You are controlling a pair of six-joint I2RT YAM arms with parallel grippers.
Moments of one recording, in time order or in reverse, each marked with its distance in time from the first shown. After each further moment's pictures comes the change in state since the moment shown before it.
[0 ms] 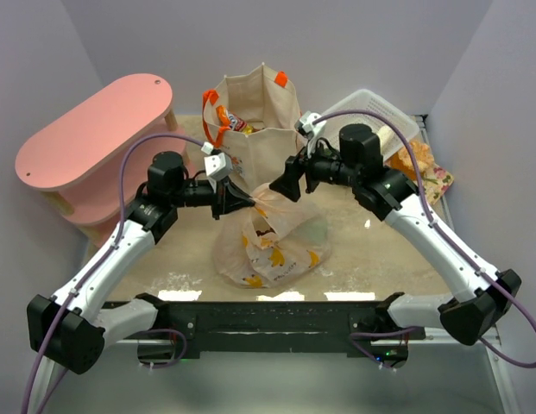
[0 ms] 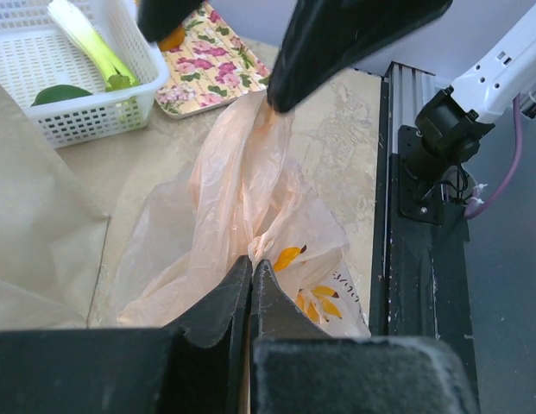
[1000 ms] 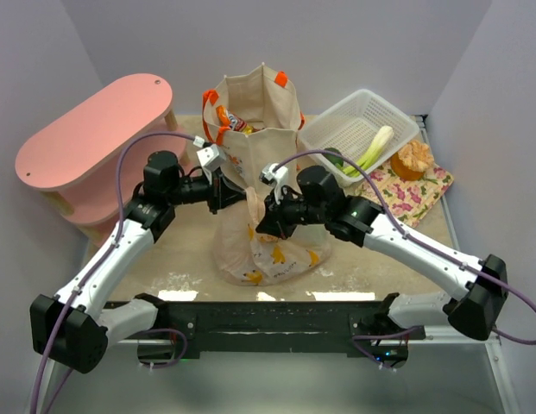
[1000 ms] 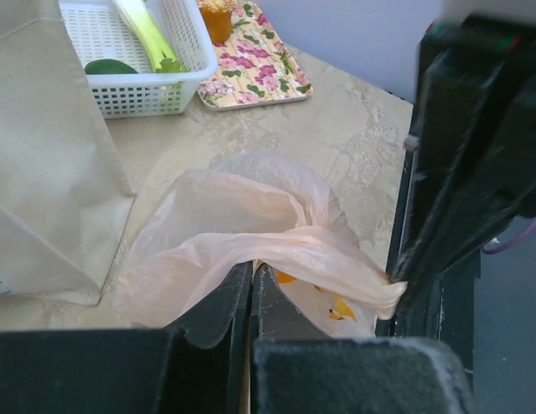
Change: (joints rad) left arm 0.058 0.007 -0.020 0.045 -0.067 -0.115; right arm 0.269 -0.015 -0.208 0.029 0.040 0.121
